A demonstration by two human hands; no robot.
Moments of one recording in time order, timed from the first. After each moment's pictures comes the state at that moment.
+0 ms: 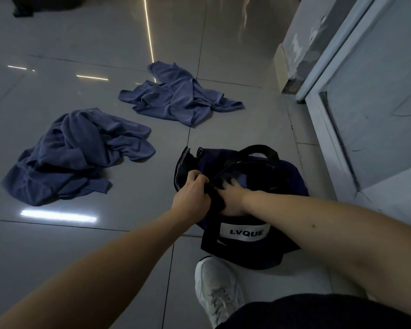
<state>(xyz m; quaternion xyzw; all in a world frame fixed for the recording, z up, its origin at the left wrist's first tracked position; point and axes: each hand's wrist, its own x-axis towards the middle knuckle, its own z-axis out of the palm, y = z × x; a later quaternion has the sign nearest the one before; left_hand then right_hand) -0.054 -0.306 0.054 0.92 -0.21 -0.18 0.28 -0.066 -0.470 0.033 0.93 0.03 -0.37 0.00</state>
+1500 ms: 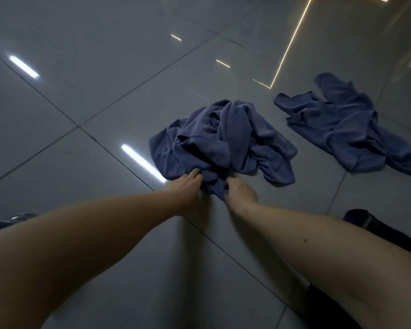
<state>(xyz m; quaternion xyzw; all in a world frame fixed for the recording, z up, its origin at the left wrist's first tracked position) 0.082 0.033 -0.030 0.97 -0.09 -0.21 0.07 0.125 -0.148 -0.066 0.96 0.08 -0.23 -0.14</state>
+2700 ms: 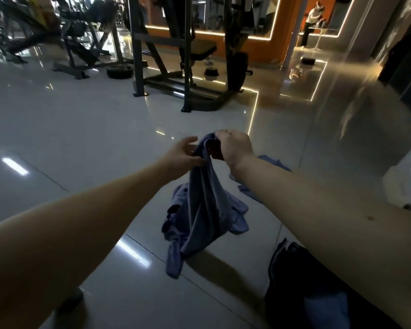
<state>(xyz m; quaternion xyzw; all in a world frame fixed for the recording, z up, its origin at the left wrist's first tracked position) 0.079 -0.018 0.294 0.78 -0.03 -0.03 0.63 0.083 -0.173 0.331 0.74 0.00 0.02 -0.67</state>
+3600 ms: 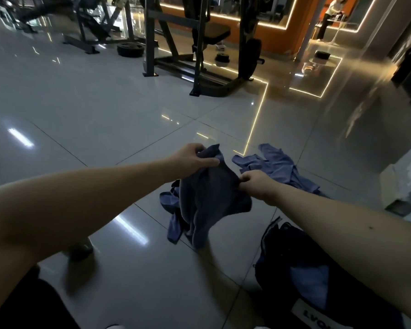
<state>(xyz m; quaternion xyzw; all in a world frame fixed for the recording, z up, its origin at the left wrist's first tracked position) 0.001 -0.031 0.275 0.86 -0.03 -0.05 0.51 0.030 -0.264 0.233 0.91 0.09 -0.18 -0.37</state>
